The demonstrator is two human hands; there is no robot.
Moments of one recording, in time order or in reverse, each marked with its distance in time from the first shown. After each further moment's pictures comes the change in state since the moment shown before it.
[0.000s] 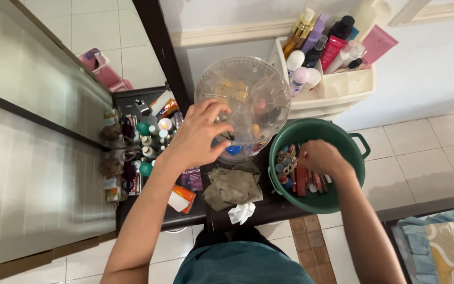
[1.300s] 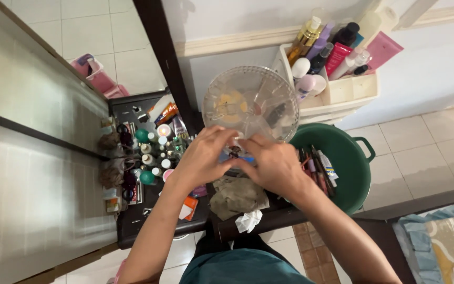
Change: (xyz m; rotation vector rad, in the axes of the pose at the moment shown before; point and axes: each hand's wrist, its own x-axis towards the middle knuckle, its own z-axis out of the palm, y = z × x) left_hand -0.016 -0.016 0.015 -0.261 0.045 -0.068; right_hand -0.034 -0.198 -0.091 0.228 0.640 -0.520
